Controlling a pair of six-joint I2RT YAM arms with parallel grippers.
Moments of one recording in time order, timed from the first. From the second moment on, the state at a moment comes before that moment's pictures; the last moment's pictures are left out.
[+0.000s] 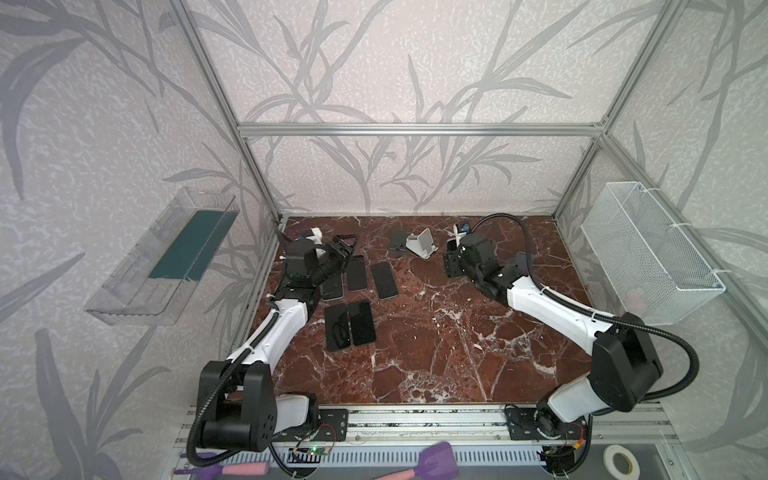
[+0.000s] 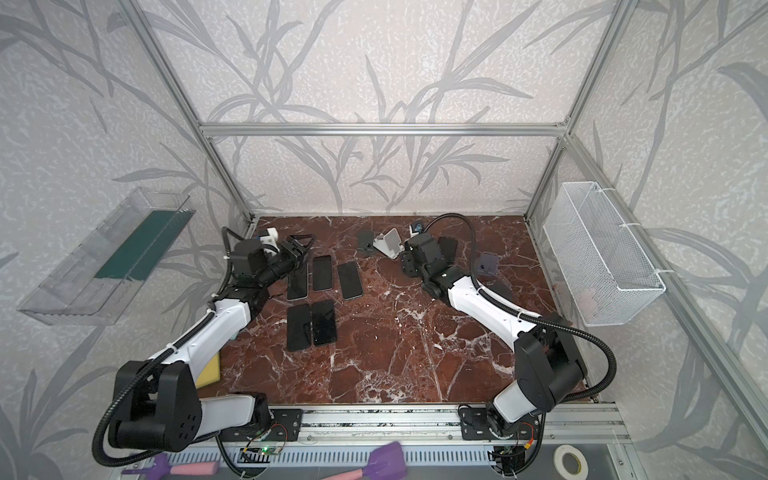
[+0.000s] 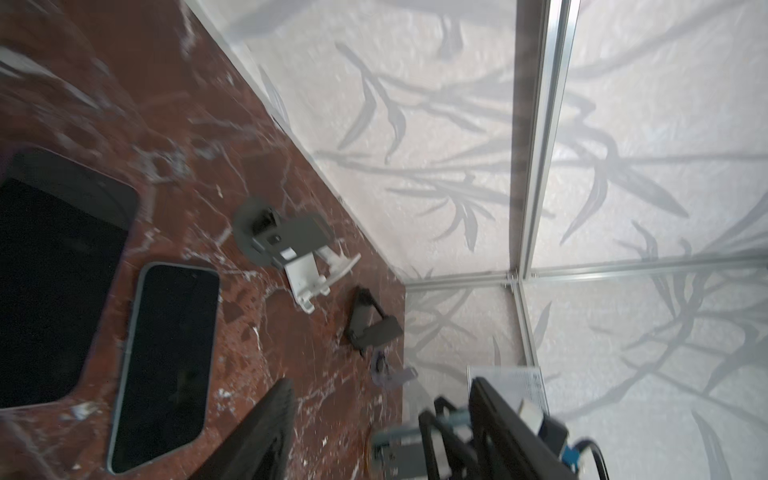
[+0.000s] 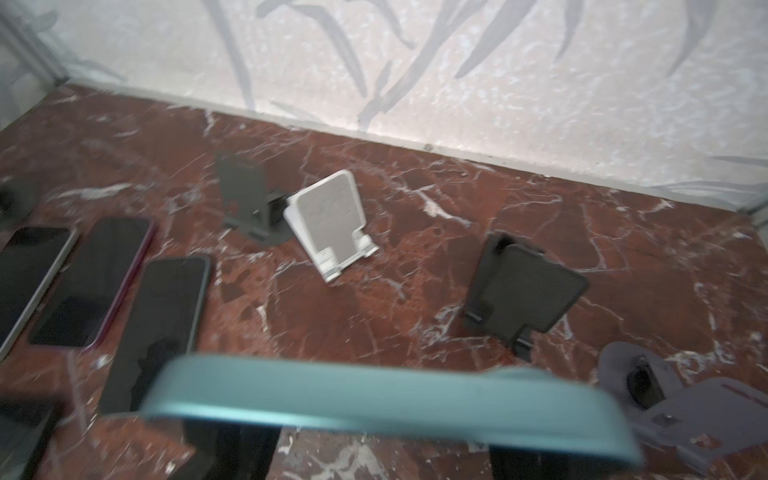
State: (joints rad) left arm 0.01 1.27 0.77 0.25 0.43 -1.19; right arm 0.65 1.52 1.10 -0.16 0.32 0.17
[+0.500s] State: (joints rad) left arm 0.07 1.20 0.70 0.19 0.26 -1.24; right arm 0.88 1.51 1.13 -0.34 0.27 0.30
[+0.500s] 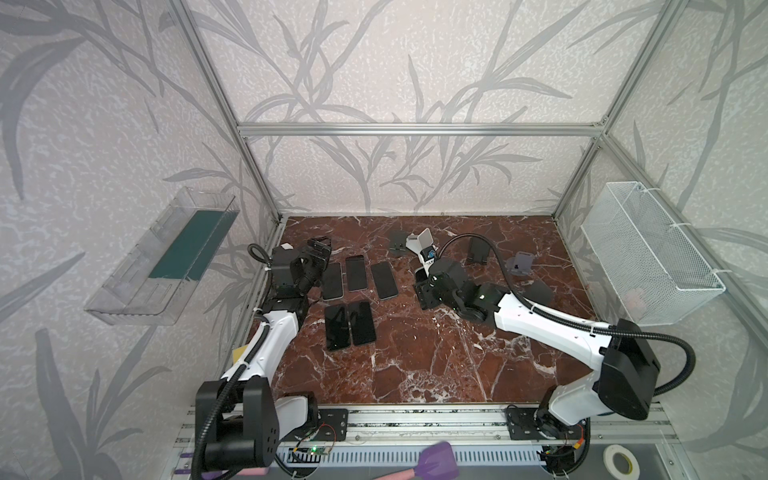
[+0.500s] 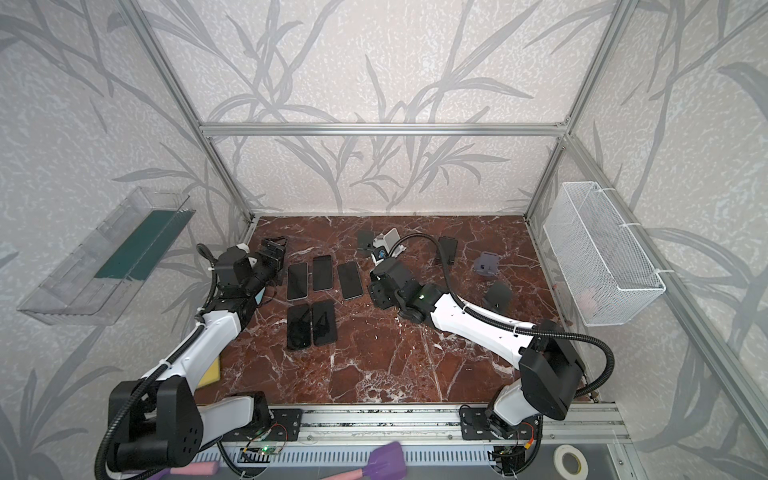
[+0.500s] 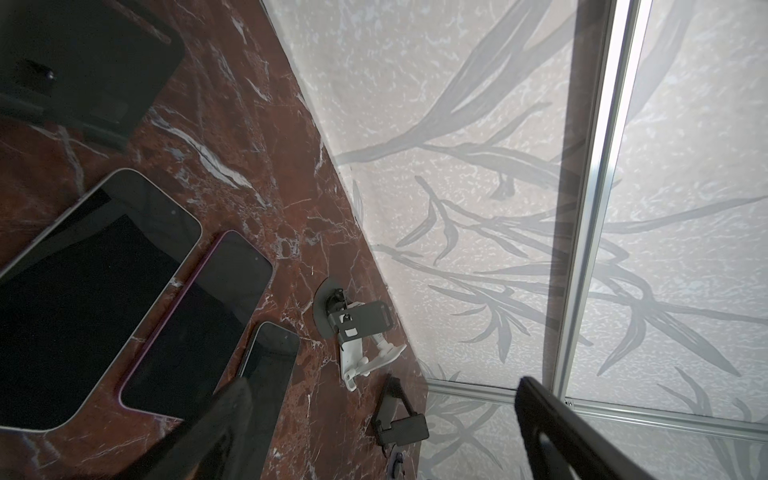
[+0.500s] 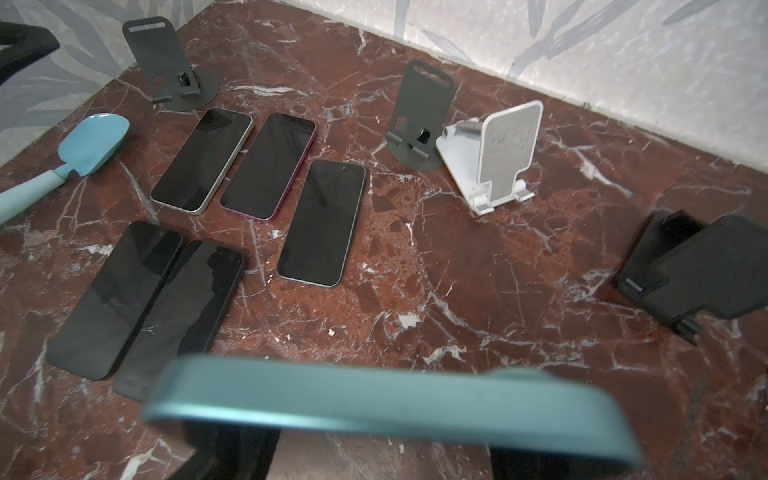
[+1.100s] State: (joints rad) left arm 0.07 1.21 0.70 0.21 0.28 -1.25; right arm 0.97 1.82 1.20 -0.37 0.08 0.56
